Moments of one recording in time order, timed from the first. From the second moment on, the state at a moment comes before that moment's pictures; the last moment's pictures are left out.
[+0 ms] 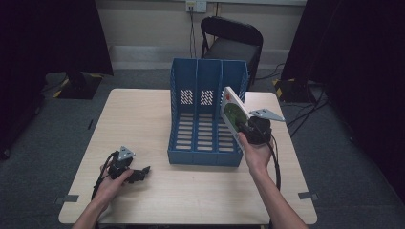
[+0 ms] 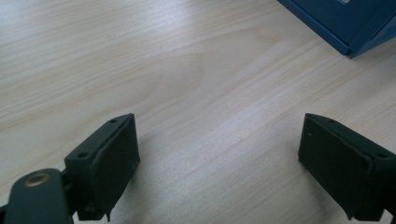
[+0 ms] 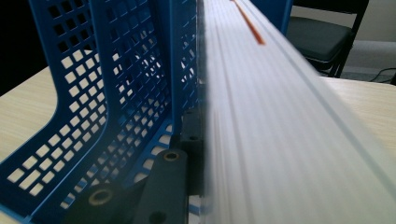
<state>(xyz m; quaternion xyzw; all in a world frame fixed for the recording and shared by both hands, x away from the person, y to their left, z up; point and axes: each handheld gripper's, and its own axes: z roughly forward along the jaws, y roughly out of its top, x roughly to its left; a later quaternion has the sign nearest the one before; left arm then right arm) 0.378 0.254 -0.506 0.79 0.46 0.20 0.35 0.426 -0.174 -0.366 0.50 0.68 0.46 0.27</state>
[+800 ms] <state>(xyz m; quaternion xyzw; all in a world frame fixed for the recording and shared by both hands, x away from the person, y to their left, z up) 0.378 0.254 -0.506 0.79 0.46 0.20 0.35 0.457 -0.156 -0.410 0.53 0.69 0.42 0.27</state>
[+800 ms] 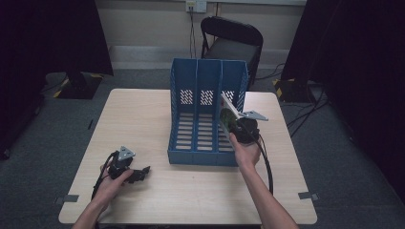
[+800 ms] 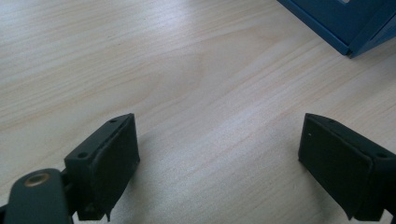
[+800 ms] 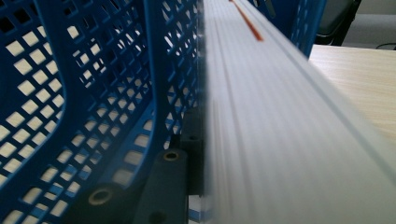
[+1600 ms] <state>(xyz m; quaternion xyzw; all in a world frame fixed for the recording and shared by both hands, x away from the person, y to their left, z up) 0.378 0.253 -0.506 0.79 0.46 0.20 0.35 0.454 -0.159 -0.432 0.54 0.69 0.41 0.25</state>
